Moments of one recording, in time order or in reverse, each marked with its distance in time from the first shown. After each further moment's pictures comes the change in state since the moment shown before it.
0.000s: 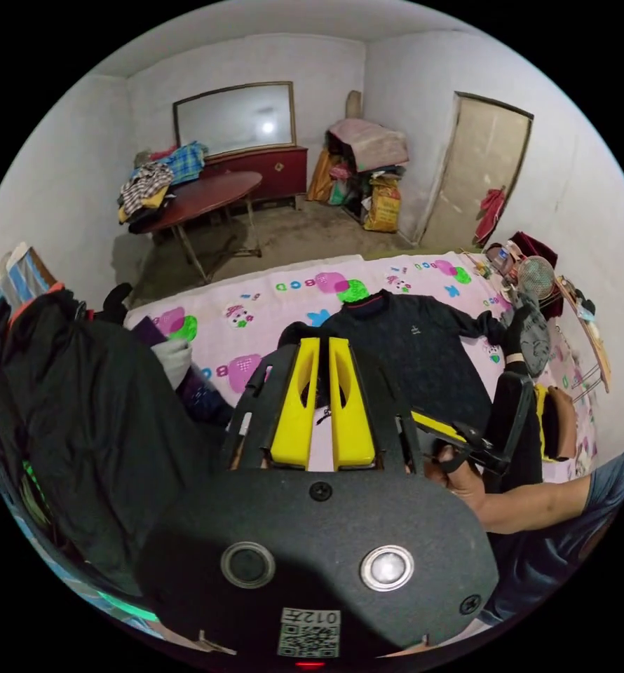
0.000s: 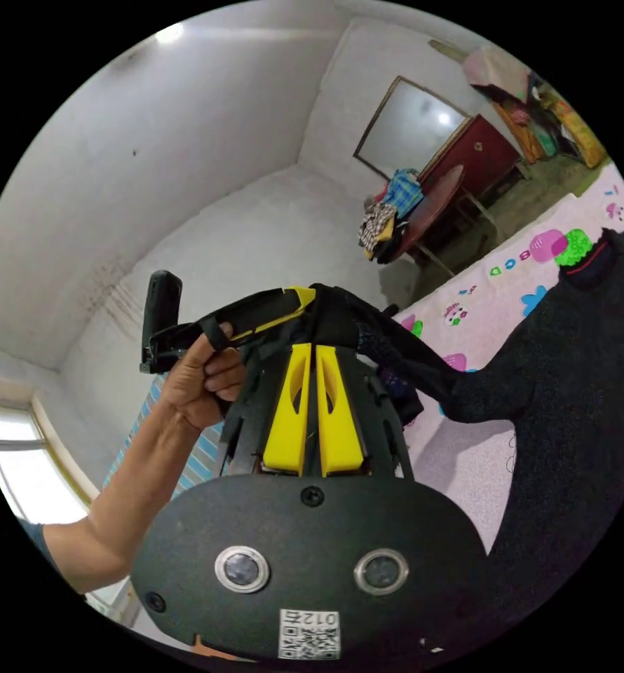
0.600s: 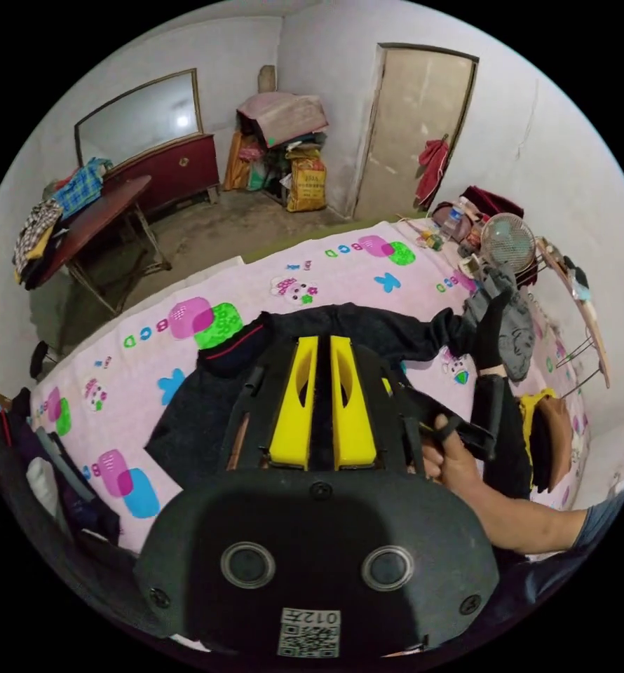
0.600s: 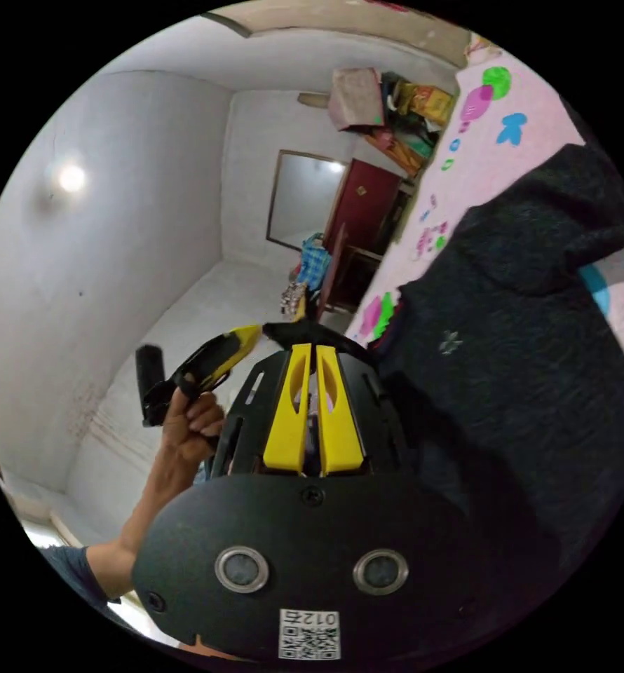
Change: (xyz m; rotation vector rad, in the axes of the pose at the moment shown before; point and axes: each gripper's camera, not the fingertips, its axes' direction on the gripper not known) left arm 0.245 -0.144 0.241 -0.050 0.220 0.159; right arm 0.289 -0.137 -0.311 0.271 0.130 0.332
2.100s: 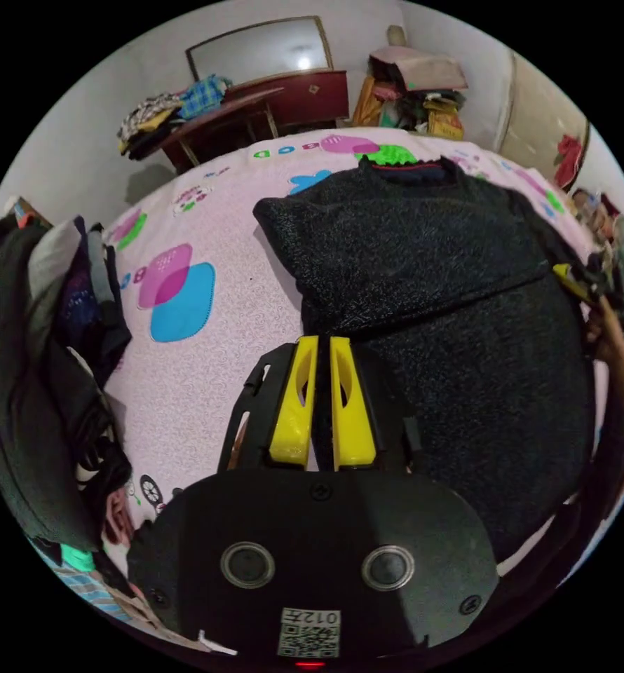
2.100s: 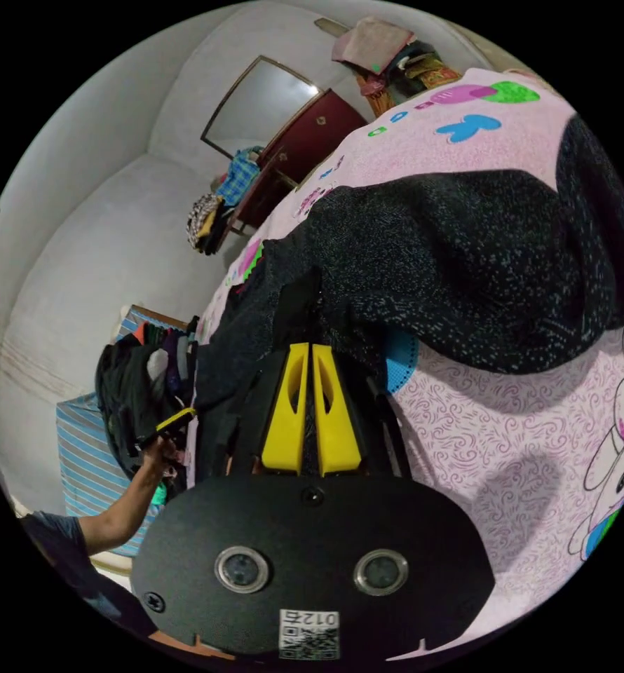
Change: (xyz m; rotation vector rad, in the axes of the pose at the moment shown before) left arm -0.263 0.157 0.150 -0.161 -0.342 -0.341; right arm 0.137 -0.091 -0.016 -0.338 0.433 -0.175
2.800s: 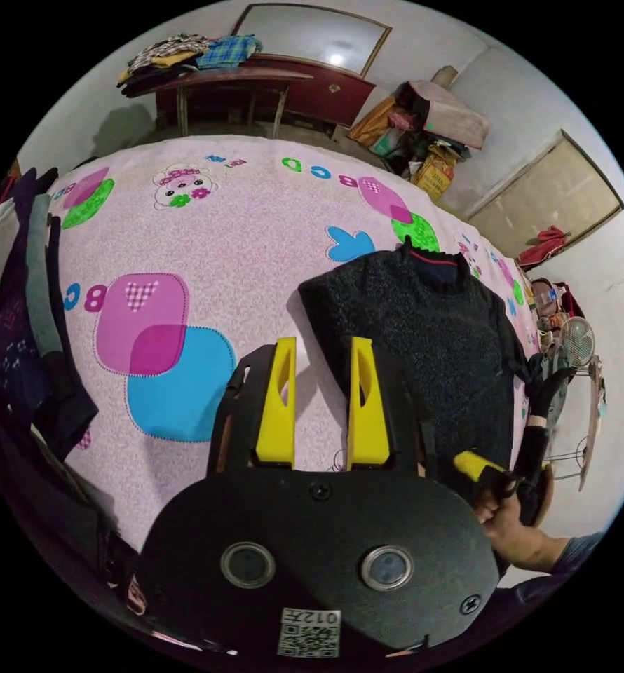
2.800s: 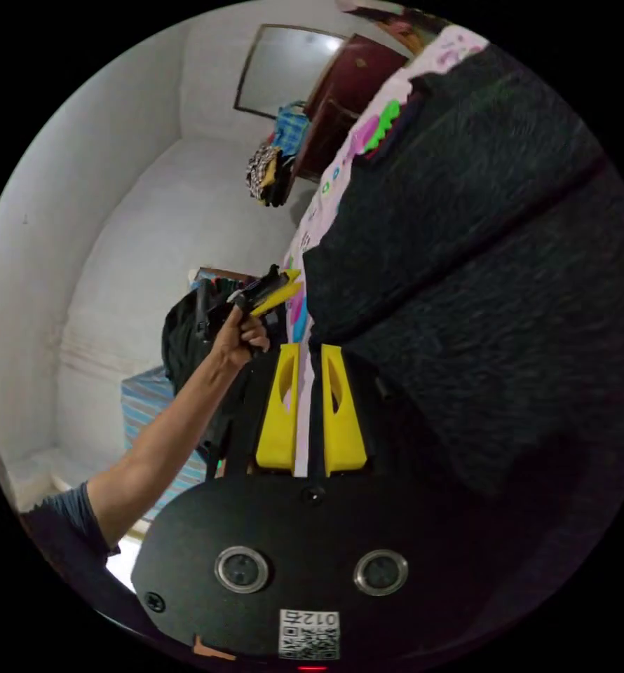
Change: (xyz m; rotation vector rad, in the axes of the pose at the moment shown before) left arm -0.225 -0.154 0.059 -0.053 0.325 -0.138; right arm -0.150 0.126 0.160 -0.179 -0.331 0.062
